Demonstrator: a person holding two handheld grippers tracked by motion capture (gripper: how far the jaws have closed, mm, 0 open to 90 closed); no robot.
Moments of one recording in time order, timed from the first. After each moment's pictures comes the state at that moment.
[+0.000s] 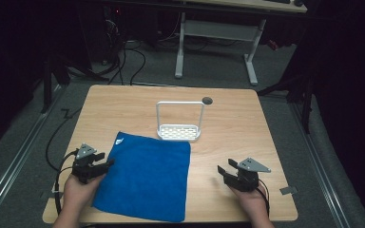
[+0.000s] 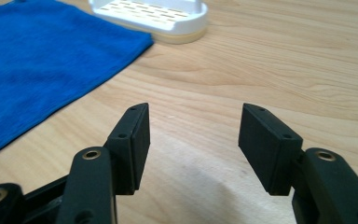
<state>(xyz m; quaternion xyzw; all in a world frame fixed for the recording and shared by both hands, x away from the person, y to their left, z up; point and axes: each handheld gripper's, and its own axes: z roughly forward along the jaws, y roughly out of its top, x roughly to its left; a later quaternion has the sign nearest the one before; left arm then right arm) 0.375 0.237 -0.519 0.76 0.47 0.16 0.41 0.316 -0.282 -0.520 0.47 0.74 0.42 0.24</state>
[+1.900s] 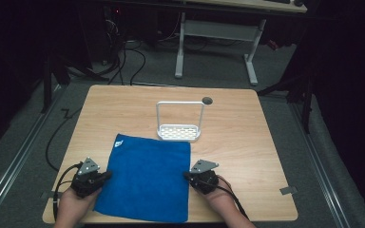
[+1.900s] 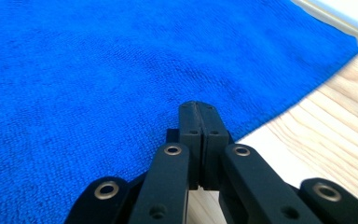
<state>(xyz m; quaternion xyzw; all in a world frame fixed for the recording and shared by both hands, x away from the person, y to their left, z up) 0.337 0.229 -0.530 0.83 0.39 0.13 0.38 0.330 -0.167 -0.529 0.32 0.86 0.36 0.16</state>
